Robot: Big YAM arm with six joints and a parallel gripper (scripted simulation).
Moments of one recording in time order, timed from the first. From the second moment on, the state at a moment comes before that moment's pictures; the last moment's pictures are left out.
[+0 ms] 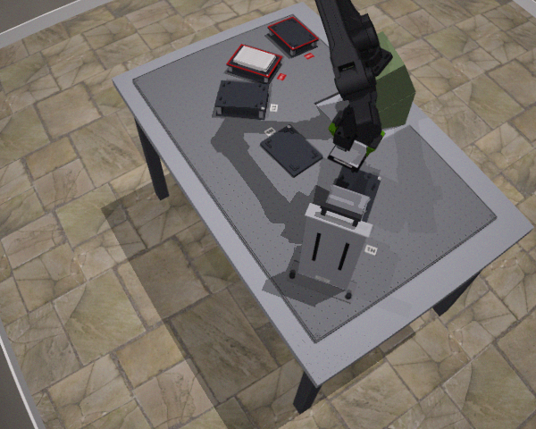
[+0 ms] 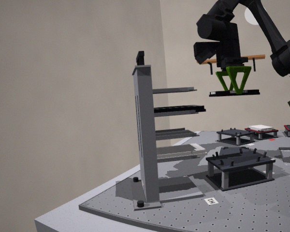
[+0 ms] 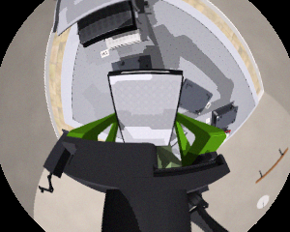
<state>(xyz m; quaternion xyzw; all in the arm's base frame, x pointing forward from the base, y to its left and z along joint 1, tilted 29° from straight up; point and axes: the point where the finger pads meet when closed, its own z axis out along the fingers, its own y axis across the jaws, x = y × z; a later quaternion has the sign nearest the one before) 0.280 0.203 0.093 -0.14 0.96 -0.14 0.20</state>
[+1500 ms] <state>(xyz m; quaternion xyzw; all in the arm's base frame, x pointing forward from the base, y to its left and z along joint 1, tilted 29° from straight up) 0.288 0.107 0.120 0.18 0.95 -0.07 0.24</state>
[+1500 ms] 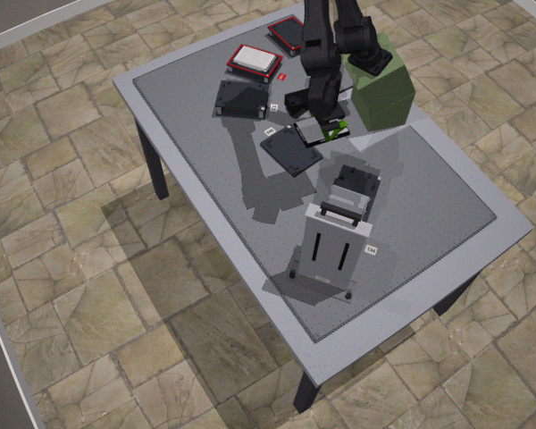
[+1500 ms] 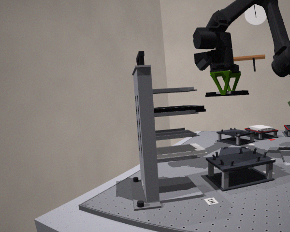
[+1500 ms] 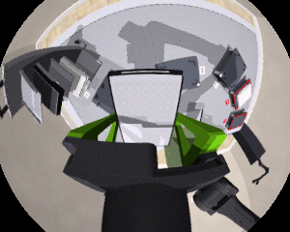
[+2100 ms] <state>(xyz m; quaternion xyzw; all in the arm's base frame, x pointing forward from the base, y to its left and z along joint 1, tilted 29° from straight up) 0.286 0.095 0.122 0.29 0.92 -0.04 0.24</state>
